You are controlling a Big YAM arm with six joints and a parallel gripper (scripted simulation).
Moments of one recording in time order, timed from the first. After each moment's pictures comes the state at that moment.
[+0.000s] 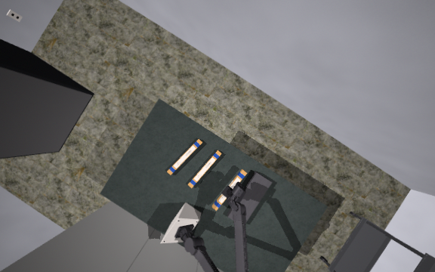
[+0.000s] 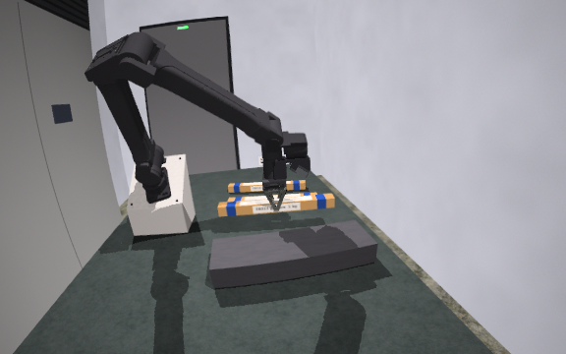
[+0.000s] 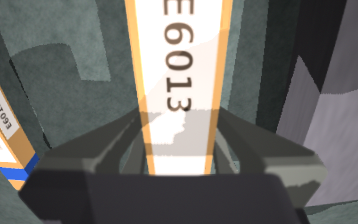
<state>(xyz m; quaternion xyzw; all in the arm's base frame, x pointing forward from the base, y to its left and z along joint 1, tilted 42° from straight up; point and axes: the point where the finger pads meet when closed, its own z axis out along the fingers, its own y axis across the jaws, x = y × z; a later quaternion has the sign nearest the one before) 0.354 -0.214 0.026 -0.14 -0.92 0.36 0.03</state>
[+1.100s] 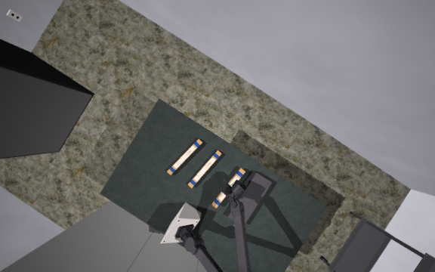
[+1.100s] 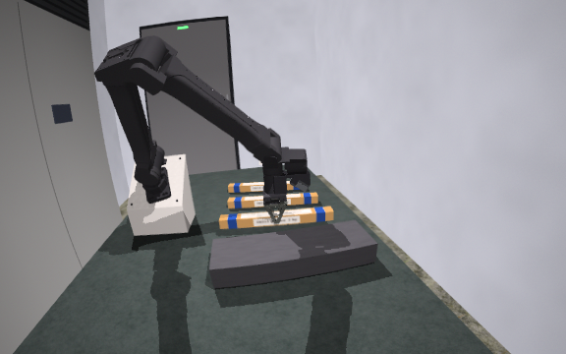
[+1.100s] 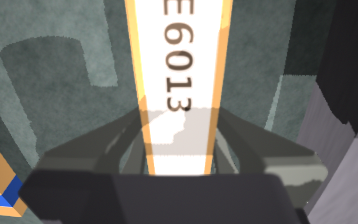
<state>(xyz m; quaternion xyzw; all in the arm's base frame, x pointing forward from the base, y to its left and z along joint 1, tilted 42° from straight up) 0.345 -0.241 -0.007 -0.14 -0.92 0.36 0.03</state>
